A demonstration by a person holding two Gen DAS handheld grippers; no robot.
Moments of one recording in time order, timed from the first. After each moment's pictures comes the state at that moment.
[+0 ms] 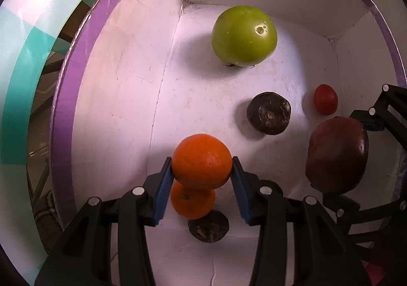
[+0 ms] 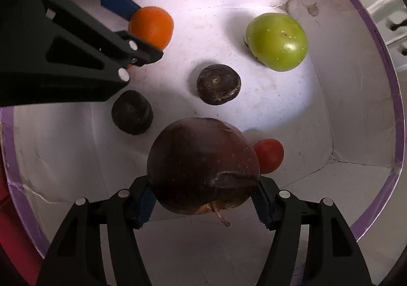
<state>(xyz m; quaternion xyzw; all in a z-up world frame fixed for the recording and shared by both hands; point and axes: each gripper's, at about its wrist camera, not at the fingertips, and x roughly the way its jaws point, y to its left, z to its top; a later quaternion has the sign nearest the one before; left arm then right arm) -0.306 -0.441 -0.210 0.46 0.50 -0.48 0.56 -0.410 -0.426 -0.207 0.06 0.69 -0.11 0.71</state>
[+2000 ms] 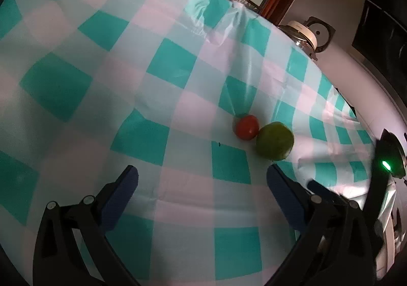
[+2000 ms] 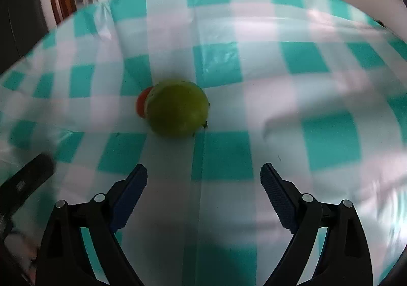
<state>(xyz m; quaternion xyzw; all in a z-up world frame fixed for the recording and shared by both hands) 0.117 0.011 0.007 -0.20 0.36 -0.07 0.91 0.150 -0.201 0.002 0.02 0.43 0.05 0.90</state>
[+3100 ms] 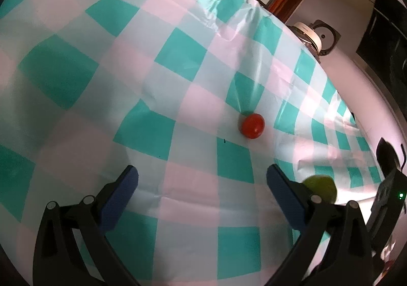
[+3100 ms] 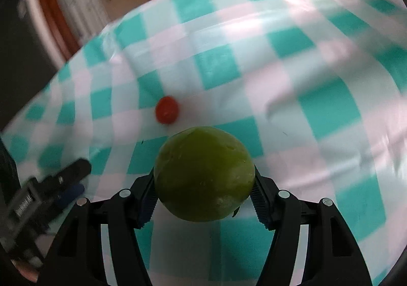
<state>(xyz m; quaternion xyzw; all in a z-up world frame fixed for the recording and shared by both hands) 0.118 0.017 -0.001 -0.22 0.38 -0.07 0.90 0.098 -0.239 -0.001 0.16 0.38 0.06 0.91</state>
